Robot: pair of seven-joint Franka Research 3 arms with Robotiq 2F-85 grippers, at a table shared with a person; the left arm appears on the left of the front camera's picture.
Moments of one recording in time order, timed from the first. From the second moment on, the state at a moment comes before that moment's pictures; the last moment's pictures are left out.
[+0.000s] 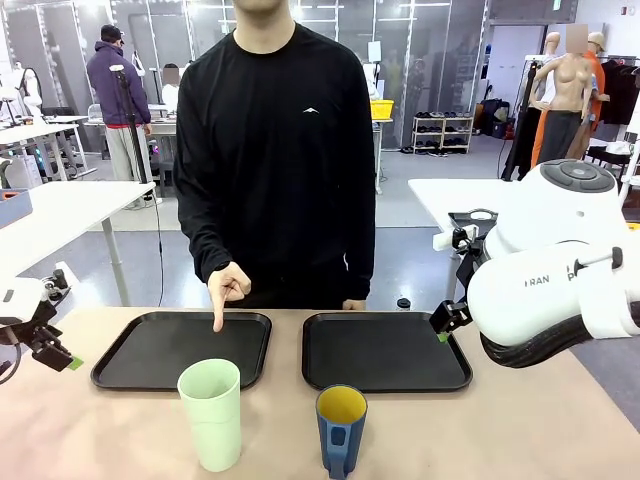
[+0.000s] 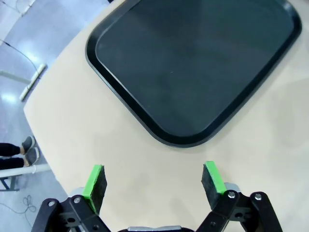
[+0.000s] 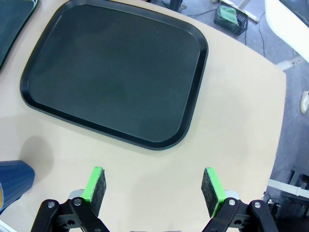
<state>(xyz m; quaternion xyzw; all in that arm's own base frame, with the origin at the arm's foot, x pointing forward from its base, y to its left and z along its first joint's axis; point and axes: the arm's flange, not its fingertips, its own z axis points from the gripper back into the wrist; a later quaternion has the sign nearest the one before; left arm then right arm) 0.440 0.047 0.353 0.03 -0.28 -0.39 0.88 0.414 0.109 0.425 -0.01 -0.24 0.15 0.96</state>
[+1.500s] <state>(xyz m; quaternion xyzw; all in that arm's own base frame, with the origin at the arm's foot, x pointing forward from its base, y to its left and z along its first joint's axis) 0.420 0.098 0.320 0.03 -0.20 -0.61 0.77 0.414 0.109 0.425 -0.01 -0.24 0.15 0.96</state>
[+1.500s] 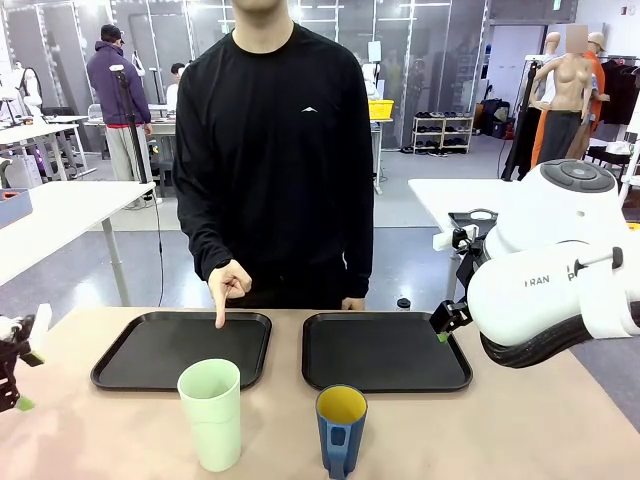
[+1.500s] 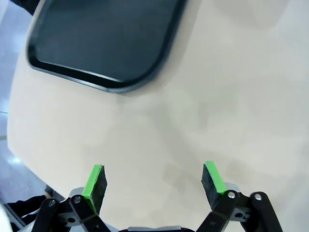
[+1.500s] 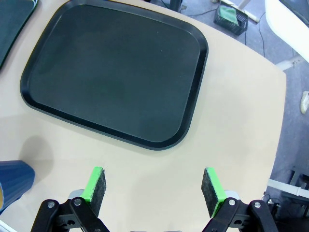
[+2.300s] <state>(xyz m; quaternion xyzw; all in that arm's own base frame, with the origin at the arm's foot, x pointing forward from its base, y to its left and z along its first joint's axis) 0.361 0.133 0.346 -0.10 -0.20 -0.73 0.65 0.414 0.109 0.425 -0.01 -0.24 0.15 0.96</state>
